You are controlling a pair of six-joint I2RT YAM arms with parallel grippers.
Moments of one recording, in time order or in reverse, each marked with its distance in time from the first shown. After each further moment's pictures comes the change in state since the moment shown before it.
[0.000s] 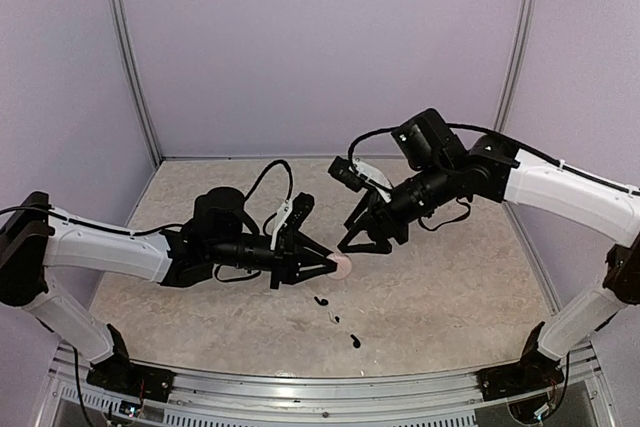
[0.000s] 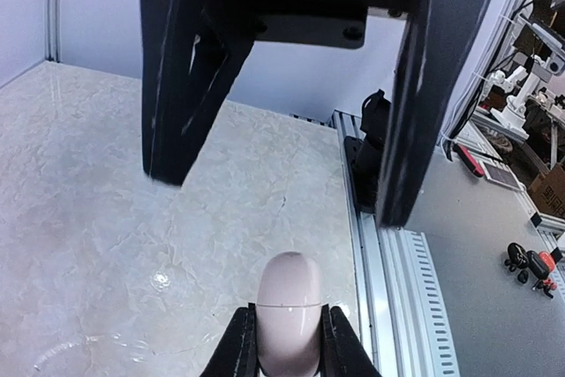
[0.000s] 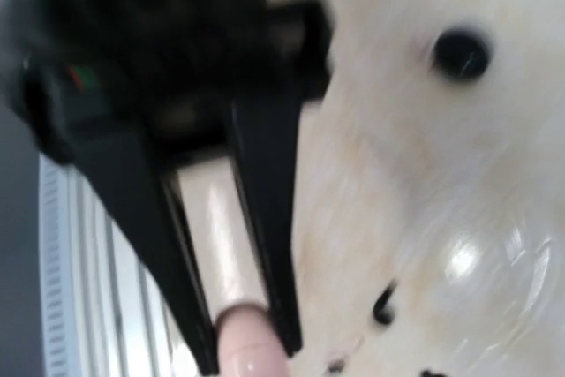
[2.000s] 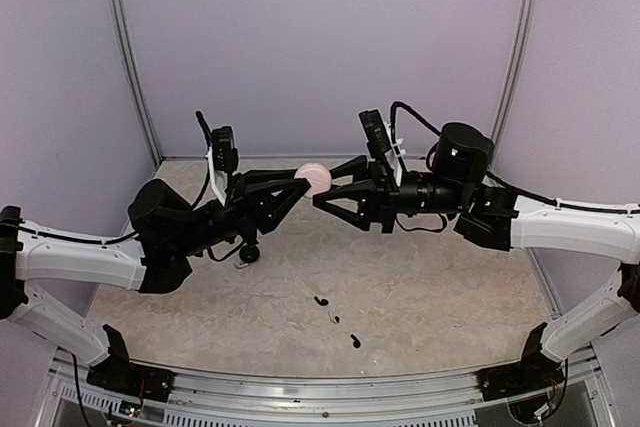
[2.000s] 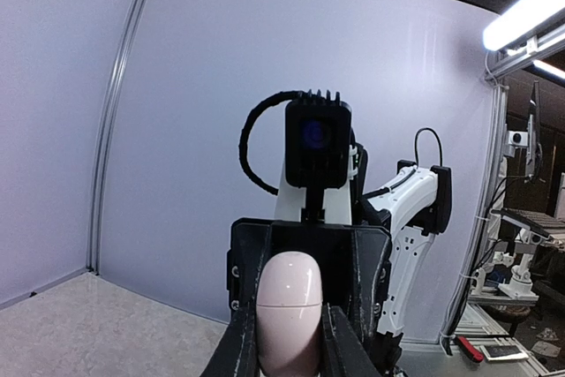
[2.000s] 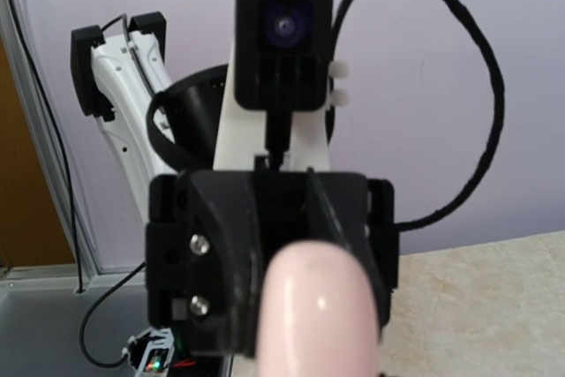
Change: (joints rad) left arm -0.026 -0.167 -0.072 0.592 -0.245 -0.251; right arm 0.048 -0.146 -0.385 1.164 -0.158 0.332
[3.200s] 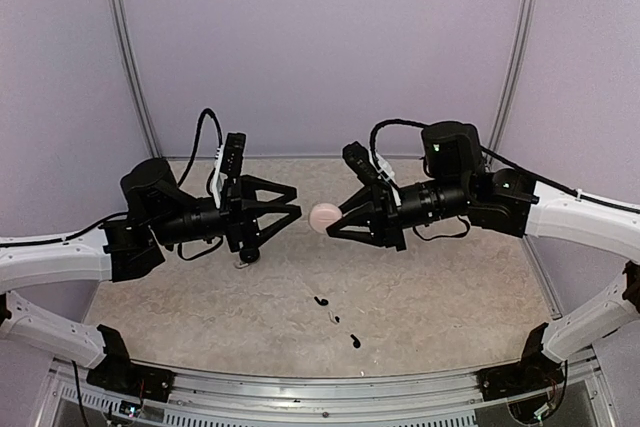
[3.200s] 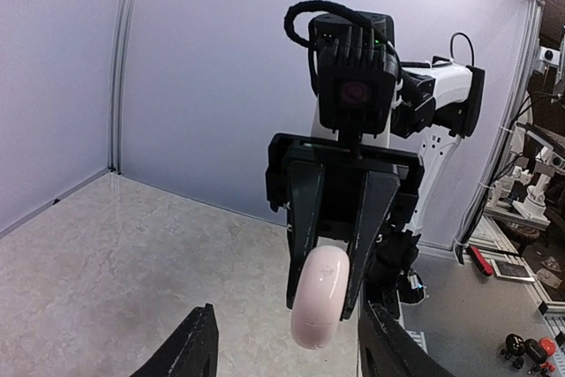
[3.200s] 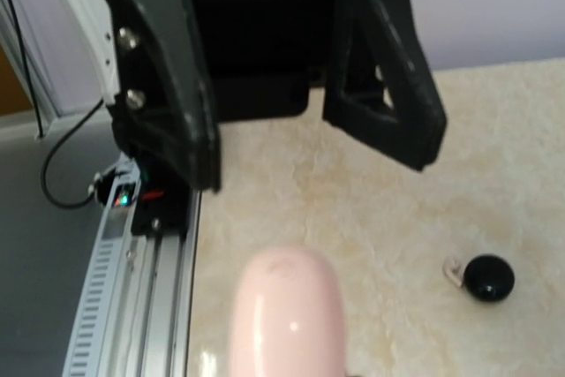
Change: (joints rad) left arm 0.070 -0.185 0.050 -0.586 0.092 0.142; right arm 0.005 -0.043 0.109 -0.586 0.072 -0.260
